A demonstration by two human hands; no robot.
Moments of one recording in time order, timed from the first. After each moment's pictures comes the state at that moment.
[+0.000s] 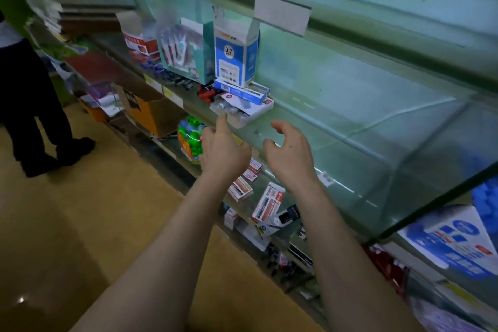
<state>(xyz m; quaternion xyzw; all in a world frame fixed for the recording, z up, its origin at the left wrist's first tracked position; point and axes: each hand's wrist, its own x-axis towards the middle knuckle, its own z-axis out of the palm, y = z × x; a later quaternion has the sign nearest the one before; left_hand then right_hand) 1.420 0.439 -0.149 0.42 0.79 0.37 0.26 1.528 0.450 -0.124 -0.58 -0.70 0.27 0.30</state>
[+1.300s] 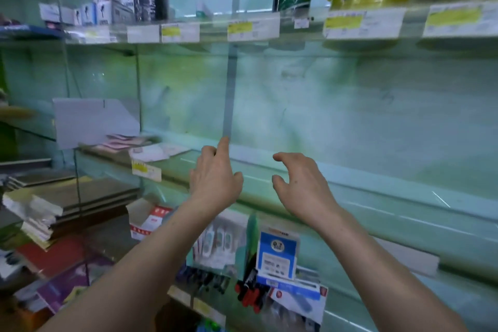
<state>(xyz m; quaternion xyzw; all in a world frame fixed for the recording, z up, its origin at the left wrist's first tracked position) 1.157 0.617 0.064 0.63 0.67 0.39 0.00 1.313 0.590 0.080 -0.54 -0.77 -0.03 0.33</state>
